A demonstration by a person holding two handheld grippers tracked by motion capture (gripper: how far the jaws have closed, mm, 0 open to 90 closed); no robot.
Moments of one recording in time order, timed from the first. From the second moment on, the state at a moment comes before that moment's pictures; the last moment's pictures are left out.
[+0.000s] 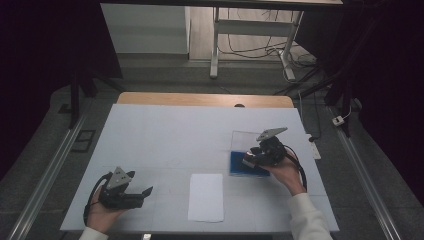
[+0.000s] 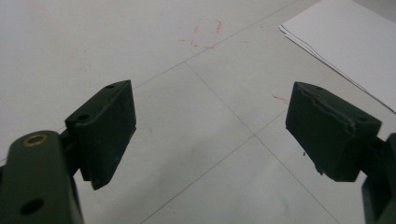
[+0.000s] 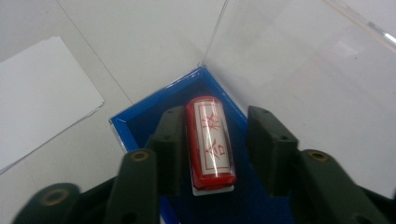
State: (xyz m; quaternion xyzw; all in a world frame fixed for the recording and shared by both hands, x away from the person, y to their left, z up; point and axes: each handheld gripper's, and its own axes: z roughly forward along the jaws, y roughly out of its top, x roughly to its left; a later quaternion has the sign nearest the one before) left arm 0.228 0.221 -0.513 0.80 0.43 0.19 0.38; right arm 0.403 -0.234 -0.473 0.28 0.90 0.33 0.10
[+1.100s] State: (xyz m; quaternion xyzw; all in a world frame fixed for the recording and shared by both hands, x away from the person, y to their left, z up) left arm 0.228 0.218 -0.514 0.80 0.43 0.19 0.38; right arm 0.393 -0.237 -0.459 0.27 0.89 0.34 0.13
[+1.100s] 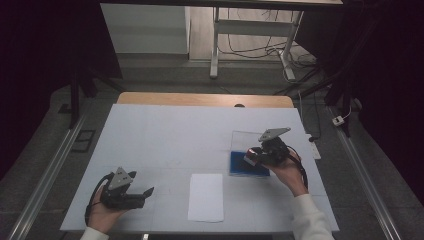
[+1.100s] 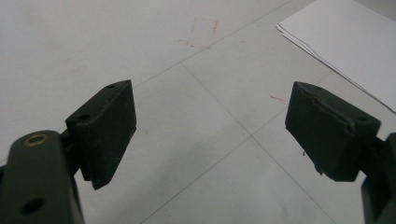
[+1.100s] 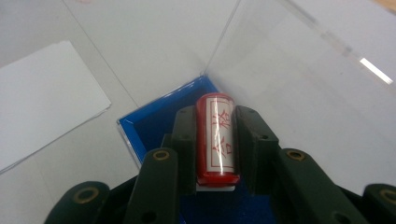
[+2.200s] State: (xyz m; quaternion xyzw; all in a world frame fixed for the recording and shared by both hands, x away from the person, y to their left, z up) left arm 0.227 0.220 -0.515 0.80 0.43 0.19 0.37; right arm 0.374 -0.229 -0.433 0.25 0.89 0.36 0.15
